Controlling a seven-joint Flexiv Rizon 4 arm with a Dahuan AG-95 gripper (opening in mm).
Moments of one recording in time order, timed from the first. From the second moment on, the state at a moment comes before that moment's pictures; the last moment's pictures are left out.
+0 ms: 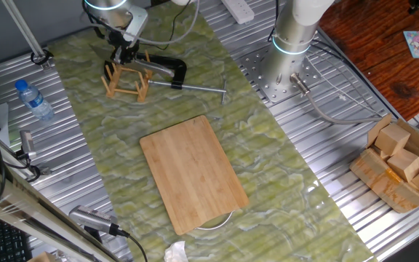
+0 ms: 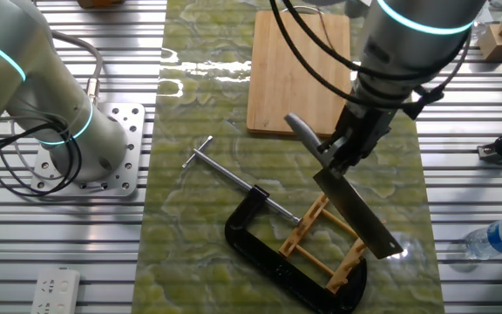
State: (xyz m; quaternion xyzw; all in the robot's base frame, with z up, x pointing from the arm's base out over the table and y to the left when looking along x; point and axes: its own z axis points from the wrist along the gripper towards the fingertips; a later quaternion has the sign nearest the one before) arm 0.505 -0.126 0.200 0.90 -0.42 0.01 0.11
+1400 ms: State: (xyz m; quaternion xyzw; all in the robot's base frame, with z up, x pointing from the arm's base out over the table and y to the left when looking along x) arm 0.488 -0.138 0.184 0.91 -0.39 0.03 0.10
